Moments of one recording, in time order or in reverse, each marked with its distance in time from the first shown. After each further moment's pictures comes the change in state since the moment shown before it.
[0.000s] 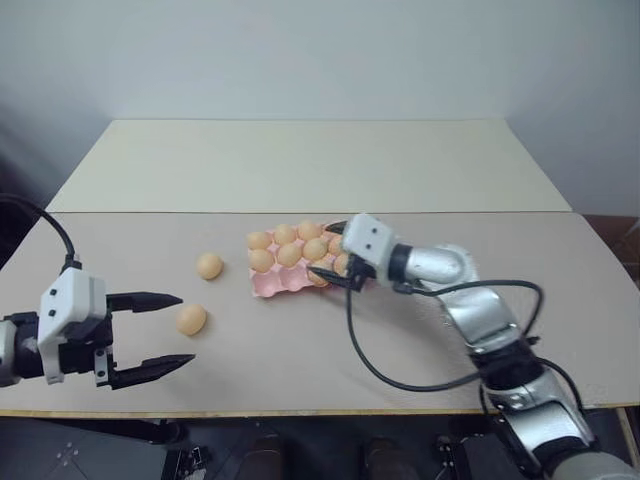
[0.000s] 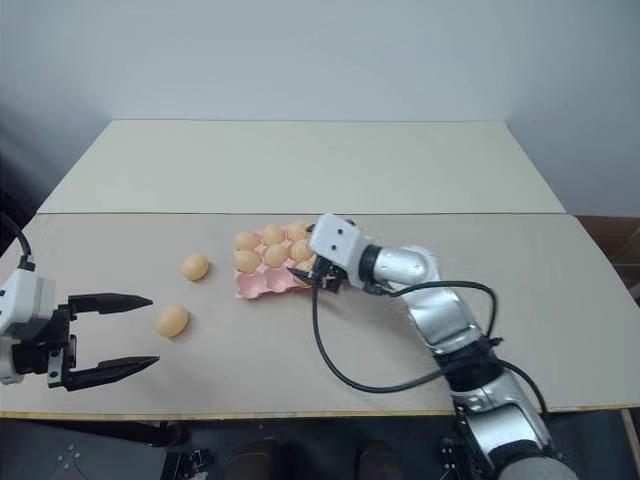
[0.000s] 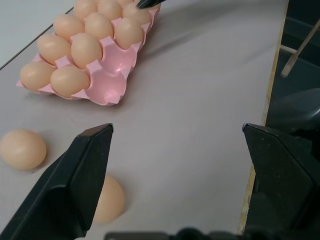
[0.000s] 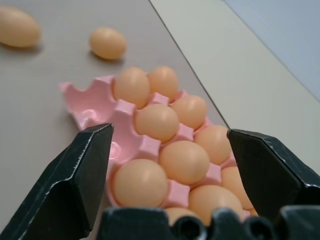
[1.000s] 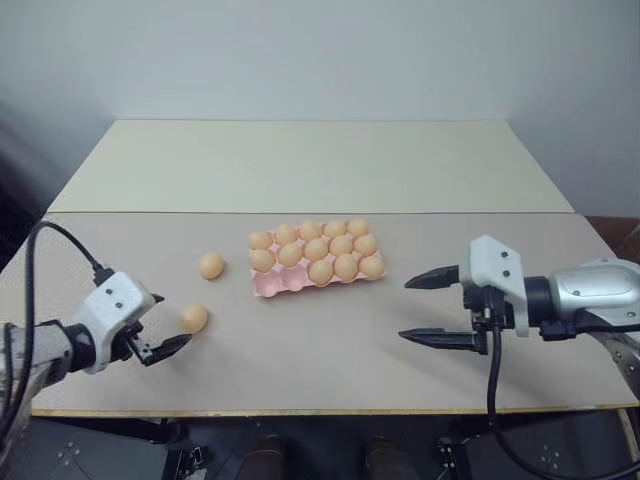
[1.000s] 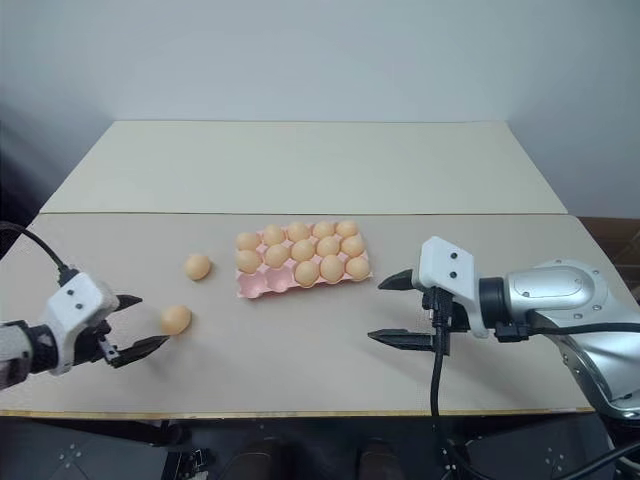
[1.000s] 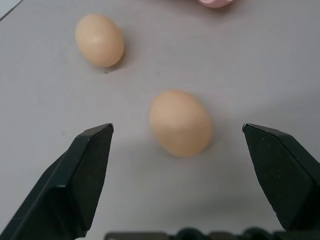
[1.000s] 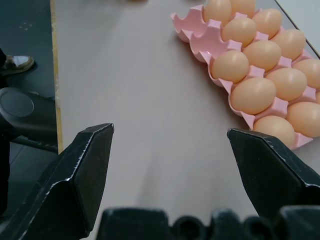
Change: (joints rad) left arm -0.102 -0.066 -0.258 -0.029 0.308 0.220 0.468; right arm 0.292 -0.524 -0.353 -0.363 0.496 0.324 0.217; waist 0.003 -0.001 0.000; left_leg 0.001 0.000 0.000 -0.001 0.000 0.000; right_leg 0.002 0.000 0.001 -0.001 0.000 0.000
